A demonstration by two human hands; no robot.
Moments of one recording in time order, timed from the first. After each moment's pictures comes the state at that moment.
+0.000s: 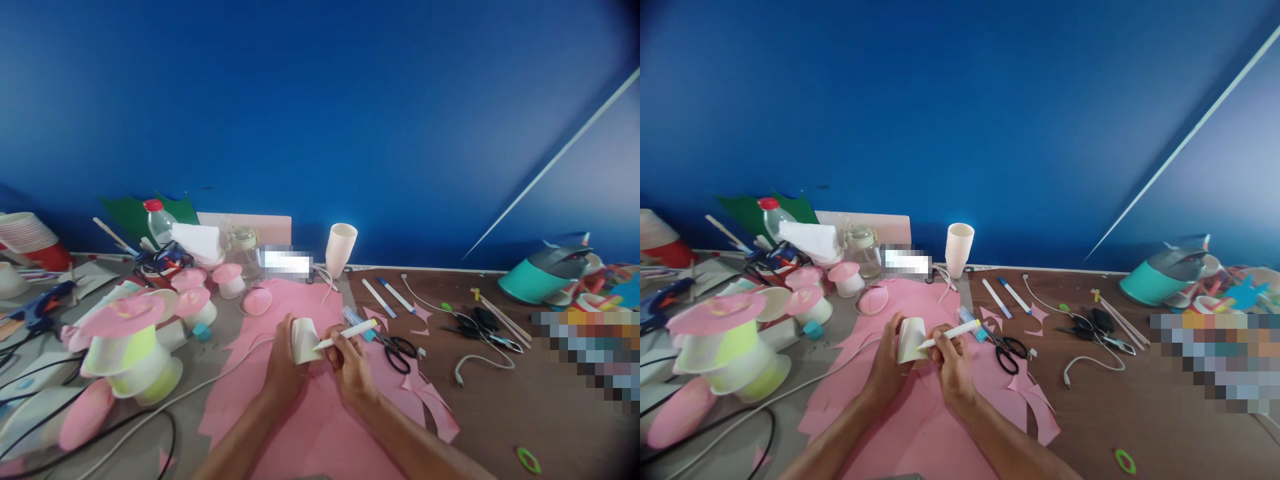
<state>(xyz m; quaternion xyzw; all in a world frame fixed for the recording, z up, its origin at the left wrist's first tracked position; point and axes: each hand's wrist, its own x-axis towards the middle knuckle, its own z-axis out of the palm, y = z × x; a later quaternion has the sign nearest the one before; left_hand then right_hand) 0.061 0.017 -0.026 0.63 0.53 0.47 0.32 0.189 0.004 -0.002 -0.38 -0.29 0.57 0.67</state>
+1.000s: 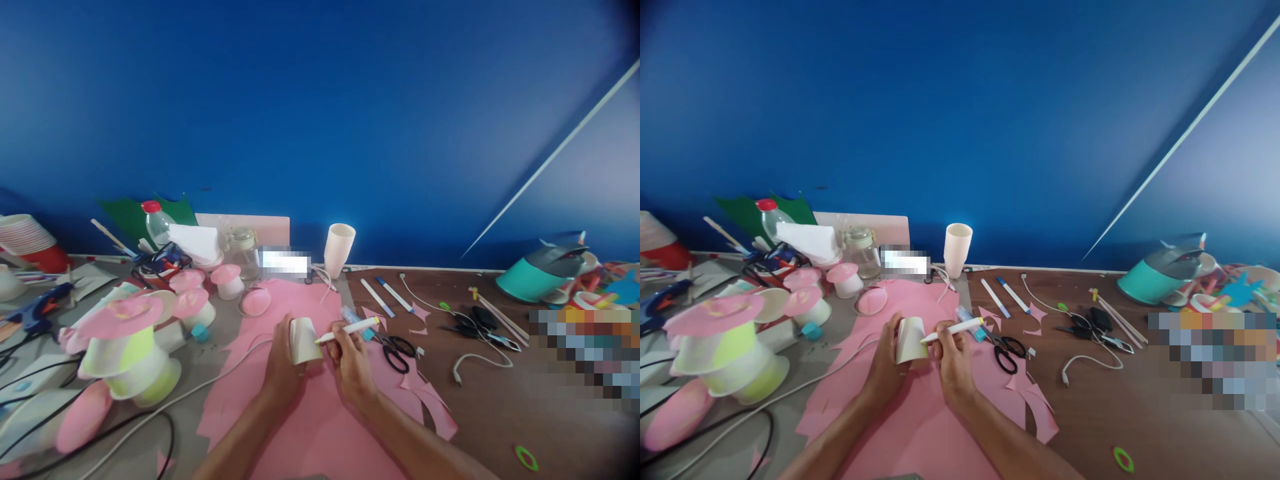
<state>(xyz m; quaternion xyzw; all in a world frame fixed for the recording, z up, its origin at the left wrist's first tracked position) 0.061 0.018 -0.036 0.63 0.53 0.48 0.31 0.188 0.006 0.005 -0.43 -0.27 0.54 0.67</state>
